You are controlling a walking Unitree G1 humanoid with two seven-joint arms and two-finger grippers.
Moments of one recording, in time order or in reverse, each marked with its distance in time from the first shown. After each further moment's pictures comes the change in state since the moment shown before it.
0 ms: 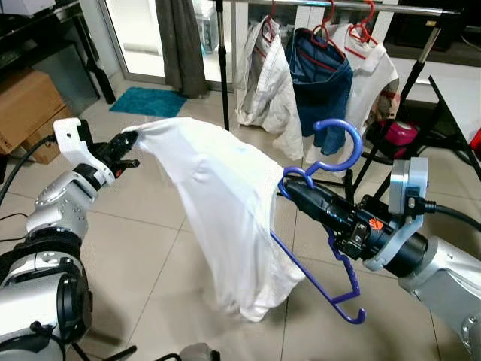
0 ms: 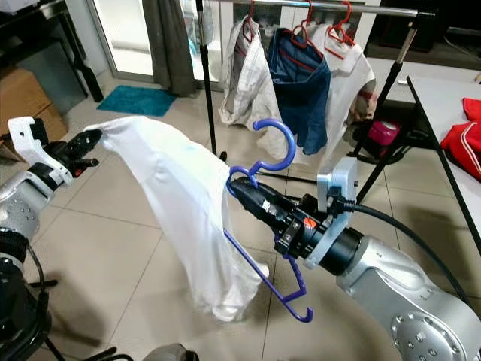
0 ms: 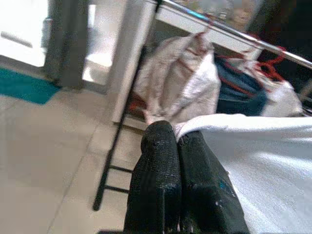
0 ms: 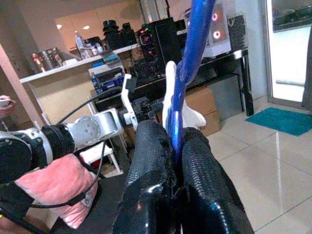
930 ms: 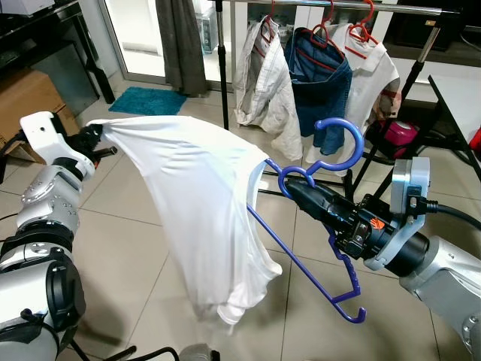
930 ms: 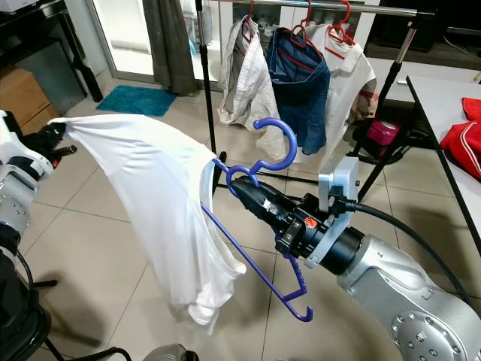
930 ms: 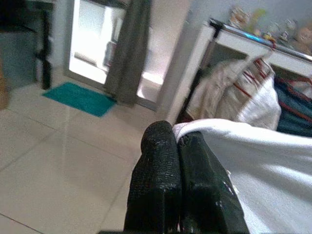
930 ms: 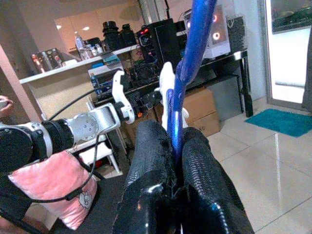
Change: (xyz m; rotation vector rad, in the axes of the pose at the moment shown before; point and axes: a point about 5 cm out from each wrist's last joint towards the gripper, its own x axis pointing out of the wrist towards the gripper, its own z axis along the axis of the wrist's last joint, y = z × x) left arm -0.003 0.018 0.017 0.049 -0.069 0.210; right arm 0.000 0.000 0.001 -0.003 -0.004 0.000
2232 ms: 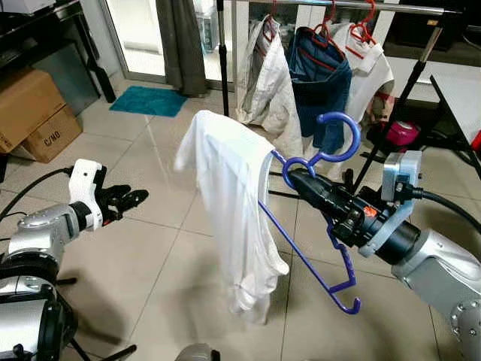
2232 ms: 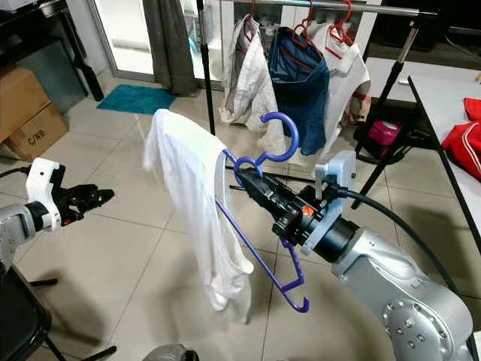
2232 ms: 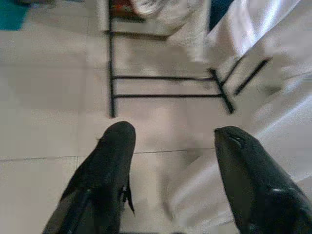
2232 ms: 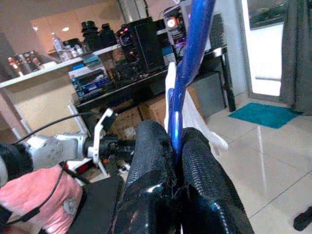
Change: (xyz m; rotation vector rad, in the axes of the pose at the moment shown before) left arm -0.040 0.007 -0.054 0.177 0.485 -0.396; right arm 0.007 -0.013 -0.003 0.014 0.001 -0.082
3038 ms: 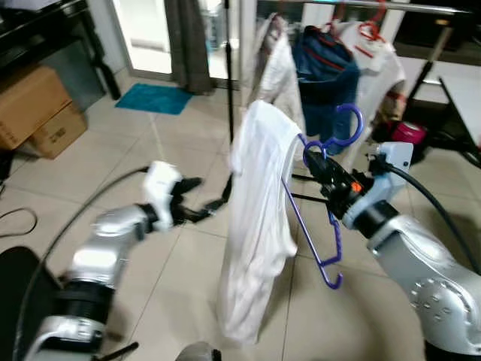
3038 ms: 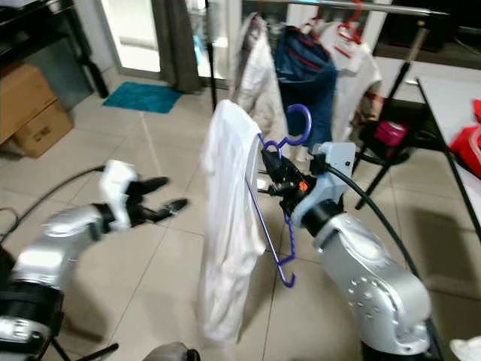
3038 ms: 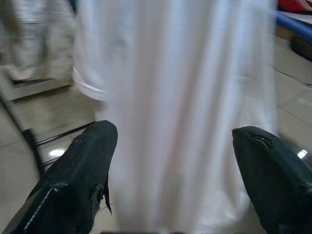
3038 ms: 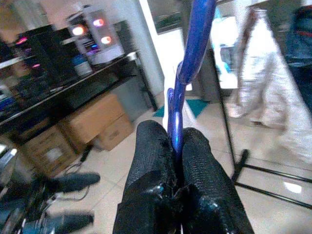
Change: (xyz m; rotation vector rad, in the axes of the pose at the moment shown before) left arm 0.051 -0.125 -0.002 0.280 -0.121 -0.367; right arm 0.026 -0.034 -0.009 0.005 -0.048 -0.432
